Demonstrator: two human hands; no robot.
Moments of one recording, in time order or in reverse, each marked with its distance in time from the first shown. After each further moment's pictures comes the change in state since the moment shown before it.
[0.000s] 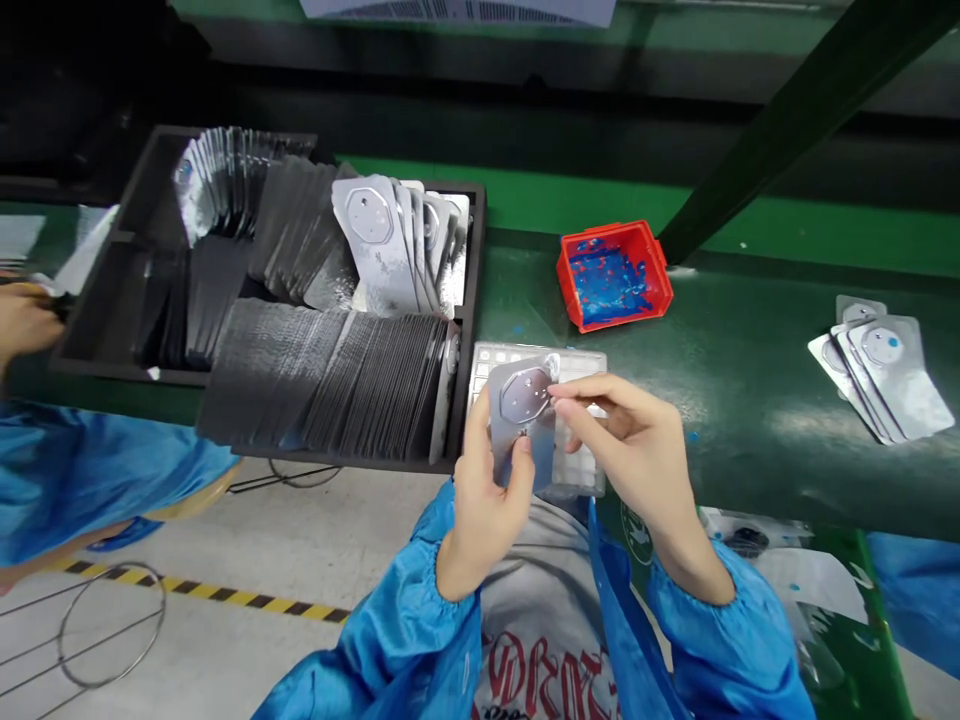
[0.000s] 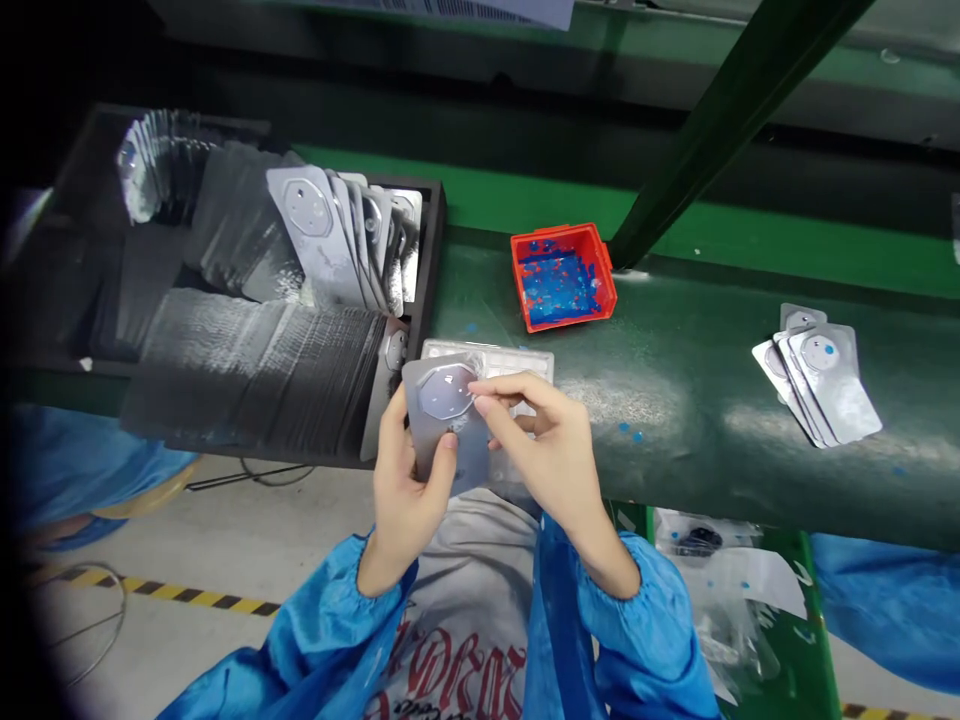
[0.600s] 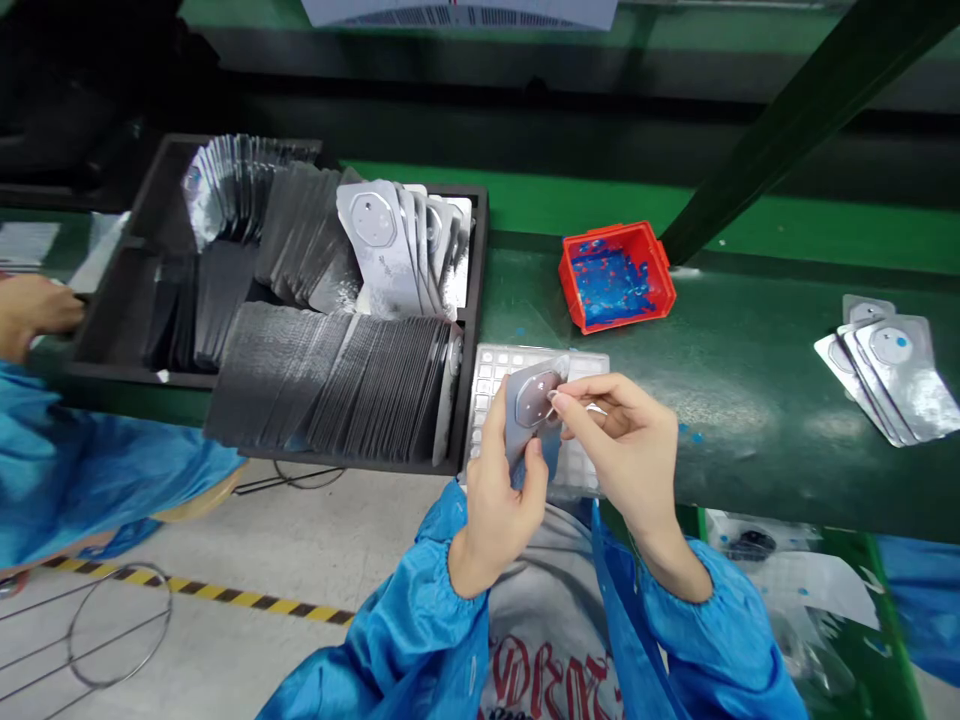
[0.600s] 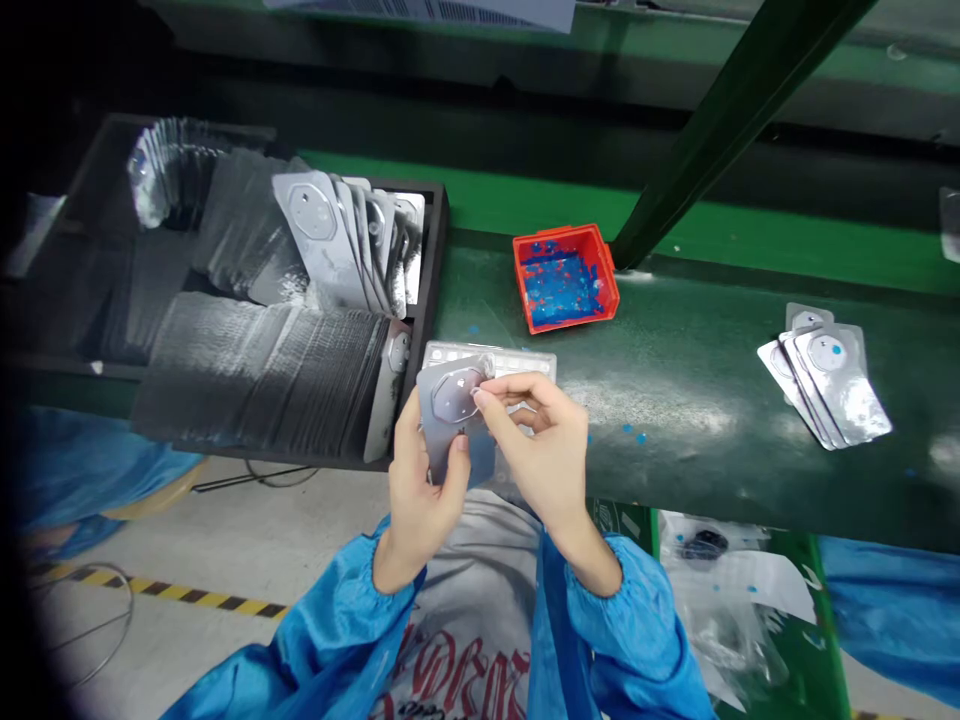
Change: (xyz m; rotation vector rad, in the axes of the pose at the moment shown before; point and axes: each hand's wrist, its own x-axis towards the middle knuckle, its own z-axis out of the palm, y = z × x) left_hand -0.004 -0.005 0.007 0.064 -0.023 0.047; right_hand -0.001 0.006 0.017 0.112 0.209 0.079
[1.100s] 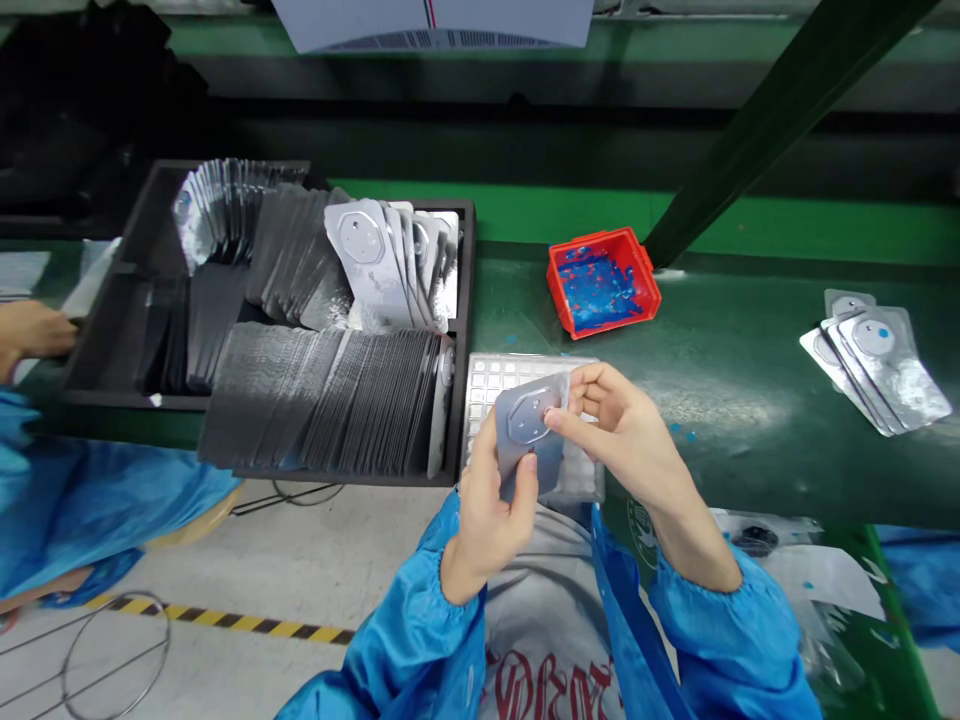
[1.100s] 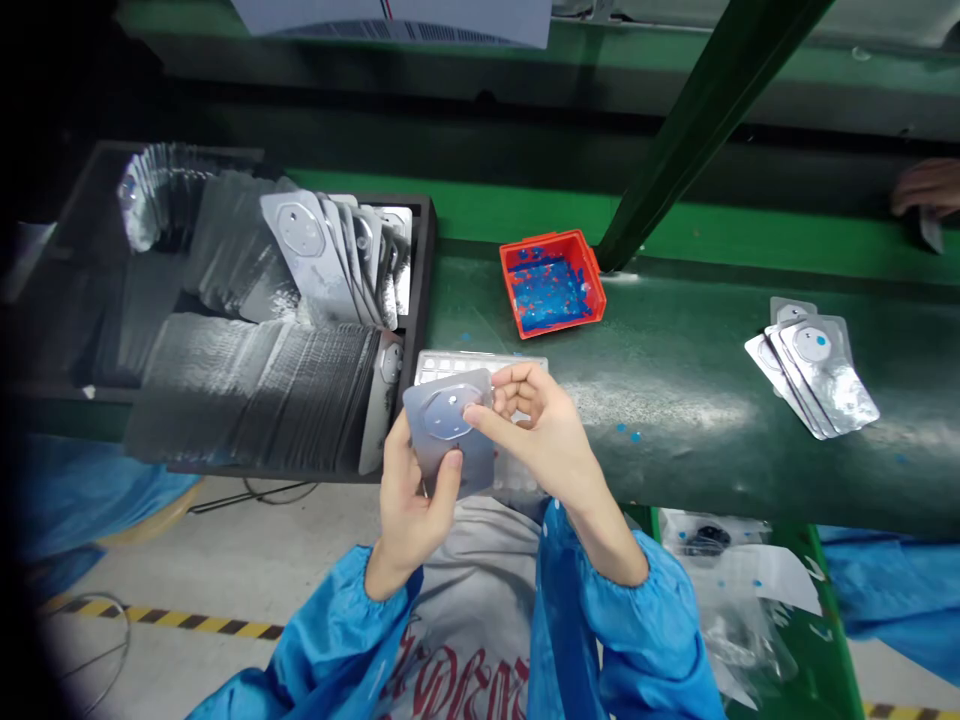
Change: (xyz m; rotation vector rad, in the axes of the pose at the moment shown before) left_hand -0.001 -0.011 -0.006 -0.052 -0.022 0.120; right_hand 0.019 0.004 -0.022 0.052 -0.279 0.201
